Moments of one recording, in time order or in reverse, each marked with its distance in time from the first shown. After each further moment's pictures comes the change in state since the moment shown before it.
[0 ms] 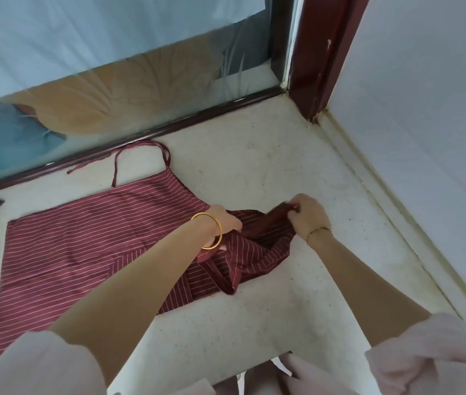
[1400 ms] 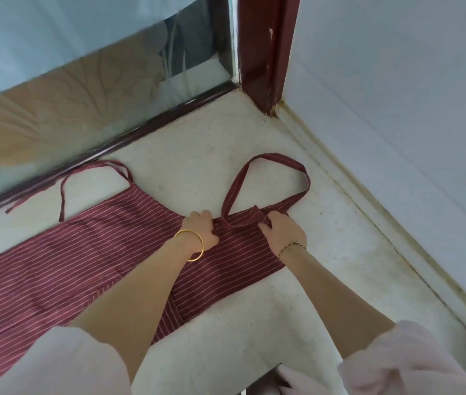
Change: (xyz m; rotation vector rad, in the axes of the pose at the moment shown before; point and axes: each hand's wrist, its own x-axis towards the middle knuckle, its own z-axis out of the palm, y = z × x) left_hand 0.066 0.009 0.023 0.950 0.129 0.385; right_hand -0.004 0.020 0.013 -0.196 -0.026 0.084
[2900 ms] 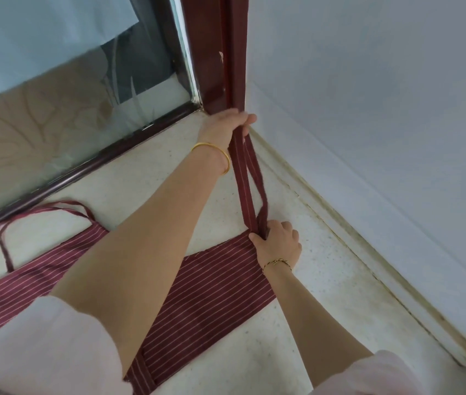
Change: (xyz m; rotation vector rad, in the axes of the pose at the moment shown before) left_hand 0.076 0.166 -0.150 -1.573 0.101 0.212; right_hand 0.042 0.027 -0.016 0.186 0.259 0.338
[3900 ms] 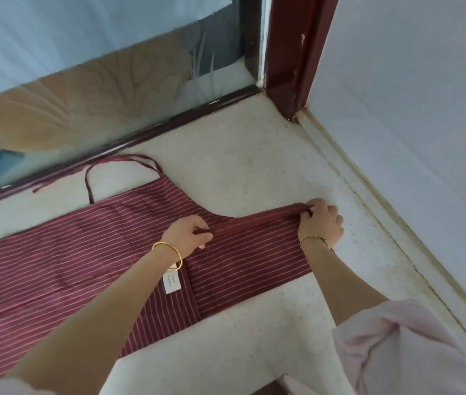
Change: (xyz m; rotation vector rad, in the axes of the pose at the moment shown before) left_hand -0.147 -0.120 -0.213 1.158 0.020 -0.116; right_hand -0.014 -0.002 0.011 0.051 0.142 -0.012
